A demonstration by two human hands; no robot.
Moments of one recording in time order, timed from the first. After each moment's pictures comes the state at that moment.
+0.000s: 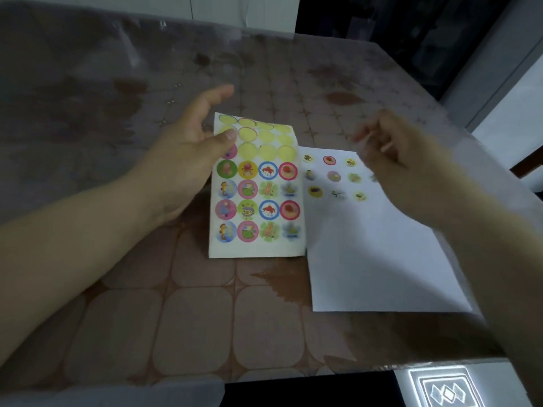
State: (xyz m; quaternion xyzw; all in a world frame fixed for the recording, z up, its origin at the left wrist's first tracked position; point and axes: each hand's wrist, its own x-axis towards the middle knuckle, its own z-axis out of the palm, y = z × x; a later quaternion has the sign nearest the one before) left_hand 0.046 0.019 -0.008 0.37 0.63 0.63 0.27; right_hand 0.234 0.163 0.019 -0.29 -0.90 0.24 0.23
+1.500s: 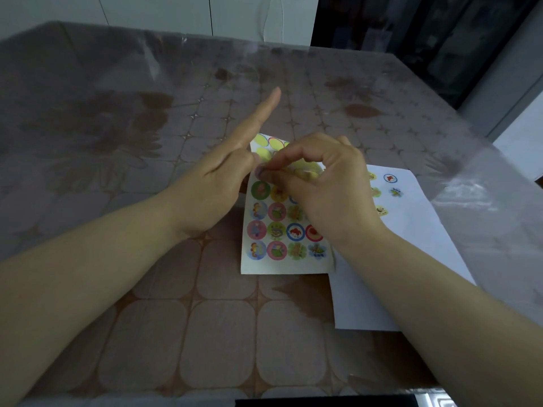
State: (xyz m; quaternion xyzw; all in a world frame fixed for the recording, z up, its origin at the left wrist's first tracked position) left_hand 0.047 0.009 -0.003 0.52 0.62 0.52 0.27; right_hand 0.161 0.107 -0.005 -0.19 -0.85 0.32 0.37
